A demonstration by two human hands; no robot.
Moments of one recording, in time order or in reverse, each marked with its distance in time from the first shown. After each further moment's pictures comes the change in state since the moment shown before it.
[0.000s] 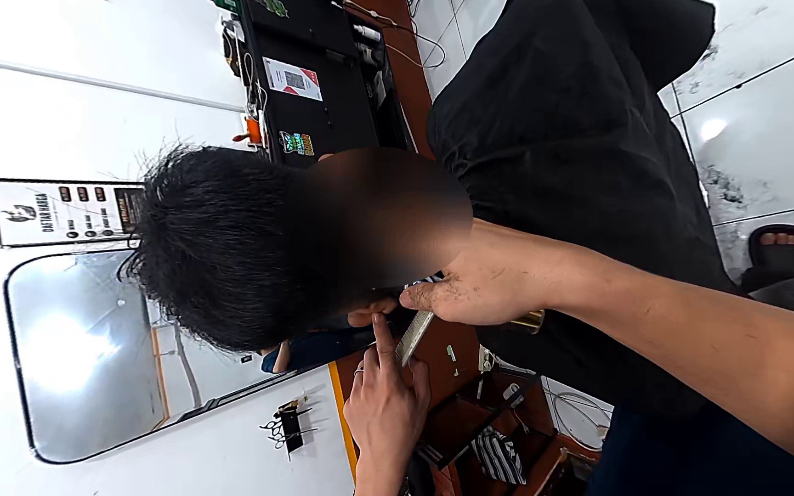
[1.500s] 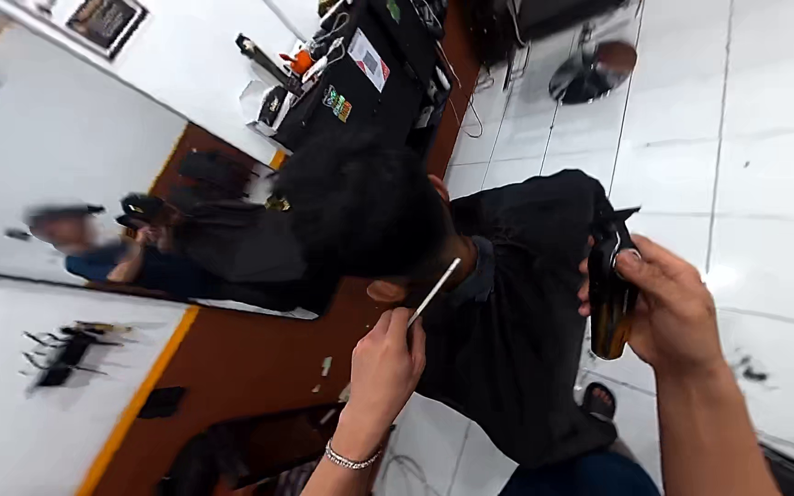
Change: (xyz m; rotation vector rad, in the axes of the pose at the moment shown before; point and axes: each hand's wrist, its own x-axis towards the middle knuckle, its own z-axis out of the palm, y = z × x) left_hand 0.027 0.060 -0.028 -0.580 0.189 -0.281; right_hand -0.089 0.014 -0.085 0.598 0.504 -0.052
